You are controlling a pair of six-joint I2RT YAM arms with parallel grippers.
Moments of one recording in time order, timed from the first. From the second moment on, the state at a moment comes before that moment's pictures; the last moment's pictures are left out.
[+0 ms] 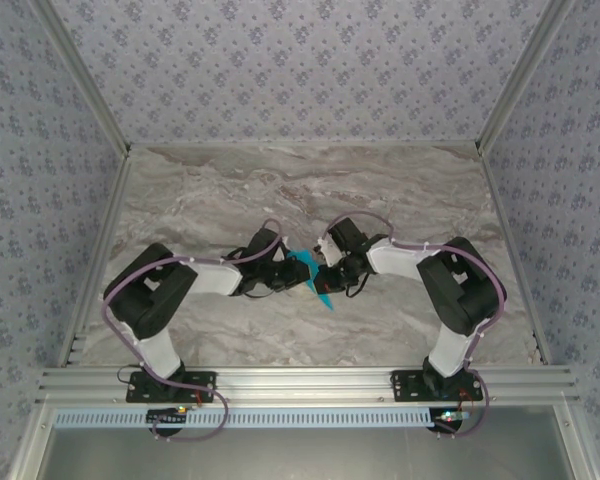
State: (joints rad) left arm -0.72 1.77 0.74 0.26 0.43 -0.98; right arm 0.61 1.75 0.91 -0.37 -0.51 0.29
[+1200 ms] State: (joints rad) left arm -0.74 1.83 0.87 0.04 0.36 -1.01; right arm 0.61 1.66 0.76 -0.26 -0.55 0.34
